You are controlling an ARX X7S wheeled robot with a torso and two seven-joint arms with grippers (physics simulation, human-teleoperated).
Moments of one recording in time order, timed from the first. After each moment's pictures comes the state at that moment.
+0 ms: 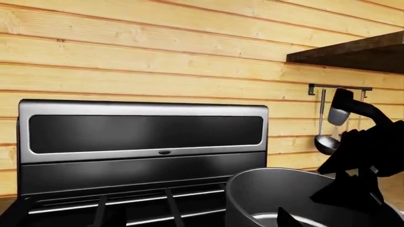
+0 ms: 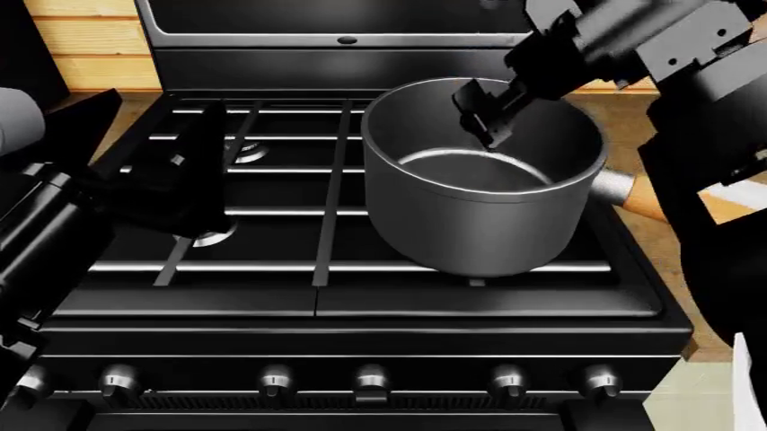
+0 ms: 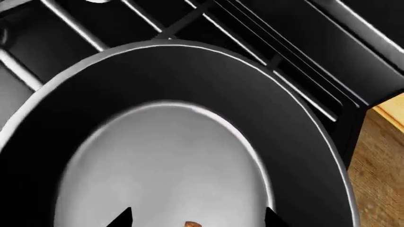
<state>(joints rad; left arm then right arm) -0.74 -0.73 -0.17 0.75 -1.56 -0.96 -0.64 1.85 0.15 -1.03 0.94 0.26 1.16 -0.88</state>
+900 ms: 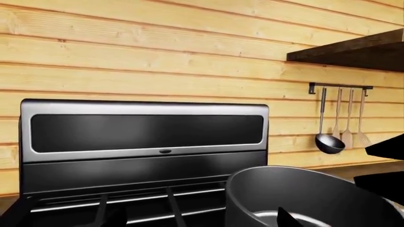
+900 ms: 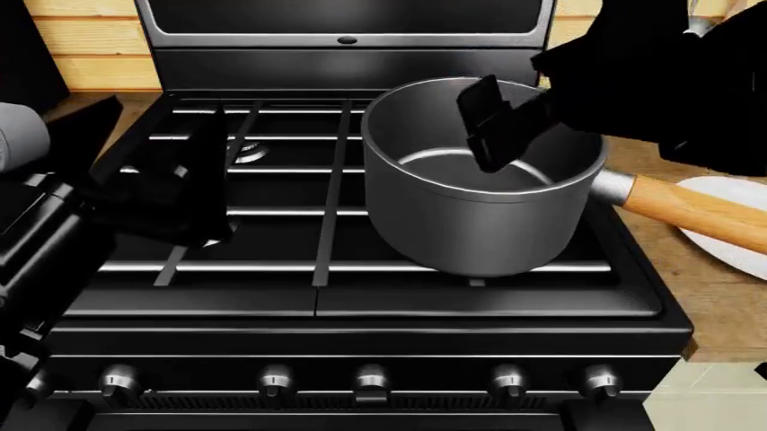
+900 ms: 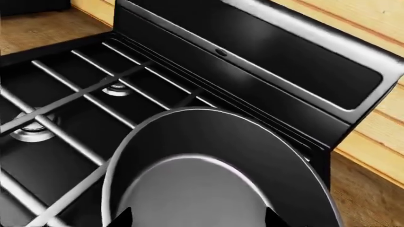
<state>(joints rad) -0.70 -0.74 -0.17 0.78 -1.55 -0.94 -0.65 1.66 0.57 -0.58 0.00 1.55 1.49 0.52</state>
